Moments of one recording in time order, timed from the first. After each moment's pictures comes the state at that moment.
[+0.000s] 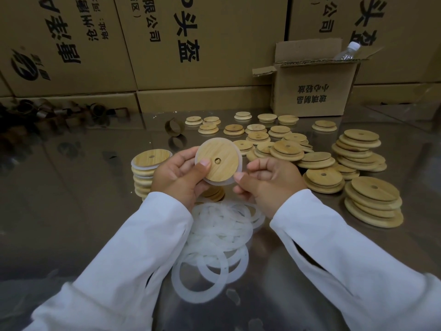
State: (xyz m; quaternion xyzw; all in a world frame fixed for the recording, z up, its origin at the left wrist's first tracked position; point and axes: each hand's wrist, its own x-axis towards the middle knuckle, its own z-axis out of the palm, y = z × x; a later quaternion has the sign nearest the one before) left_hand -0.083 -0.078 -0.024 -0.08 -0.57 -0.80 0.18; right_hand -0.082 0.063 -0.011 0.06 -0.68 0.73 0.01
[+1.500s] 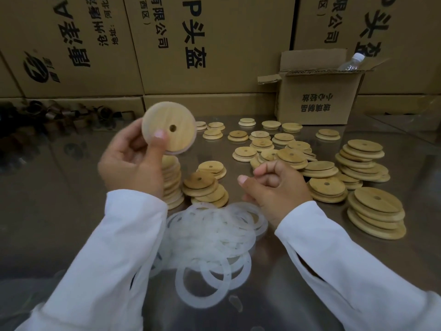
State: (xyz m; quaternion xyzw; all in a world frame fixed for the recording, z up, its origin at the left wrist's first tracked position) left_hand -0.065 -0.098 0.007 0.04 -0.59 -0.64 0.50; right_hand -0.085 0.065 -0.015 0.08 -0.72 0.68 0.07
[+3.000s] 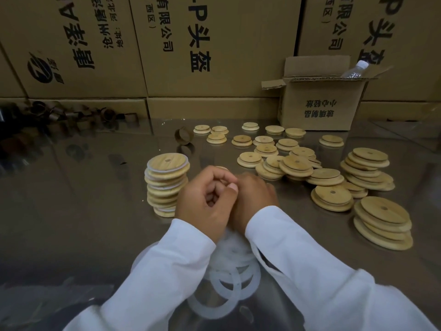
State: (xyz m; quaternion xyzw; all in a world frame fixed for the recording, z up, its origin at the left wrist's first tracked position) left_hand -0.064 -0.064 -0.023 -0.13 -0.74 -0.59 0.31; right_hand -0.114 0.026 -0.018 0.19 -0.95 0.23 0.11
